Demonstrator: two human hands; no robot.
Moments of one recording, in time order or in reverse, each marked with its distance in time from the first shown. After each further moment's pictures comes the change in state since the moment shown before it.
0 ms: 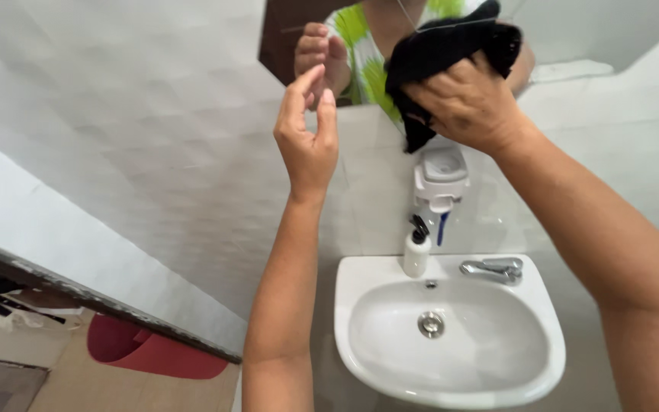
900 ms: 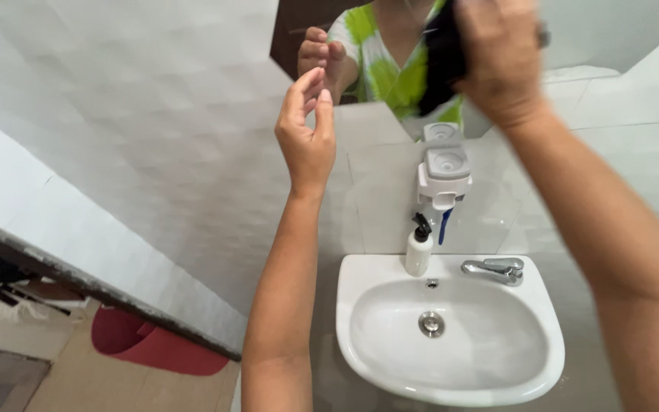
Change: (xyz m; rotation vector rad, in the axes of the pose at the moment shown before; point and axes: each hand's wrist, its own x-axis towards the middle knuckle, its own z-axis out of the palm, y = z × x) left_hand 0.000 -0.001 -0.009 -0.066 0.013 -0.091; right_hand 0.003 0.032 0.003 0.228 0.215 0.295
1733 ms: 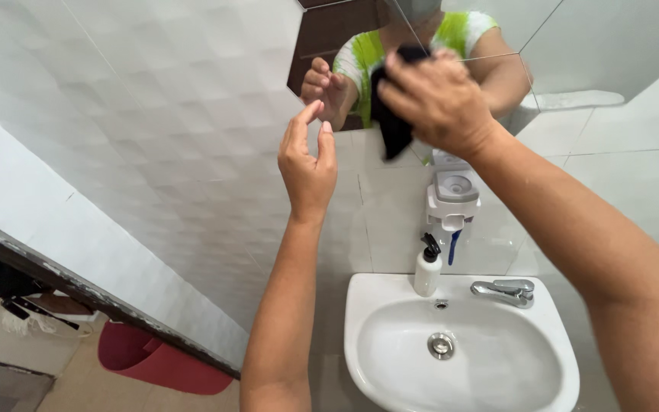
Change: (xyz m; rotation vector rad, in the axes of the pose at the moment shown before) left_hand 0.004 0.009 -0.023 0.230 -0.003 0.113; right_hand 0.045 -0.050 0.015 -0.136 0.039 -0.239
